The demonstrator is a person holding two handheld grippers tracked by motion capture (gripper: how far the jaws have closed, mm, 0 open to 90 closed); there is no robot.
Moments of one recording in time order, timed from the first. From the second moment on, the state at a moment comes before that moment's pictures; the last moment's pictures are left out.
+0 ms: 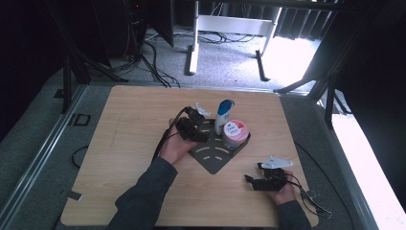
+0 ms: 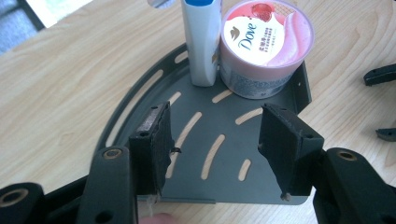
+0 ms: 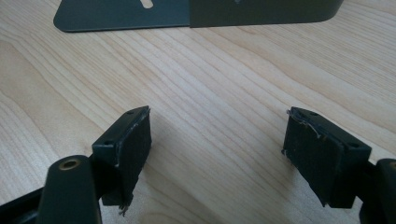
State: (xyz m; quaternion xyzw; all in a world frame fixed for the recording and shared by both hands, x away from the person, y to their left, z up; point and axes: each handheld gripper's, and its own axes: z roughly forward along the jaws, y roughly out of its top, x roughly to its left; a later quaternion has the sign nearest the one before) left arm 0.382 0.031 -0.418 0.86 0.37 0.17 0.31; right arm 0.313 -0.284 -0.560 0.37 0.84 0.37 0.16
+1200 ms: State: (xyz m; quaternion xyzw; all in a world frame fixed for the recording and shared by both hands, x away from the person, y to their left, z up) left arm 0.377 0.096 -0.426 0.82 0.42 0.17 0.35; right arm 0.313 -0.284 -0.560 0.37 0.84 0.36 0.16
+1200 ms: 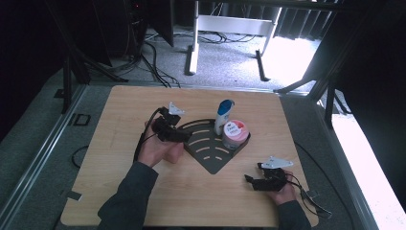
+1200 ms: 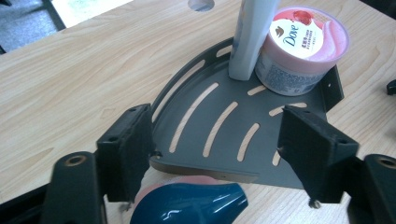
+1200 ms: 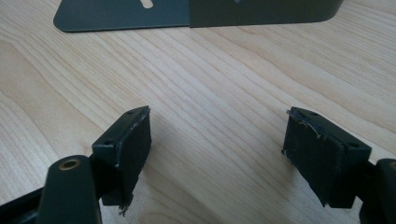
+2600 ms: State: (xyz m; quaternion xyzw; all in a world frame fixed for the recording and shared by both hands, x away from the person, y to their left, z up) left arm 0.372 0.124 -0.463 0.81 0.43 0.17 0.36; right arm 0.313 -0.284 -0.560 0.37 0.84 0.36 0.16
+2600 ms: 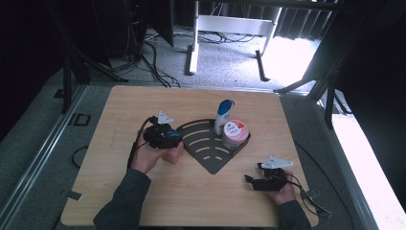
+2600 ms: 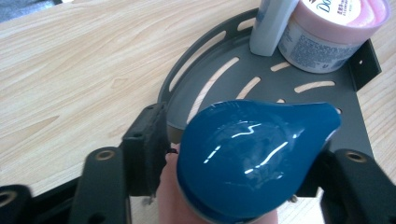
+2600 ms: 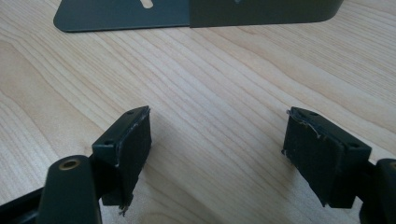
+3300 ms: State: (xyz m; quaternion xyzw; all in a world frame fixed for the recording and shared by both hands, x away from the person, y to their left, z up) left arm 0.368 0.123 -0.461 0.80 0.44 0.18 0.37; right arm 0.313 -0.284 -0.560 0.37 0.84 0.36 0.16
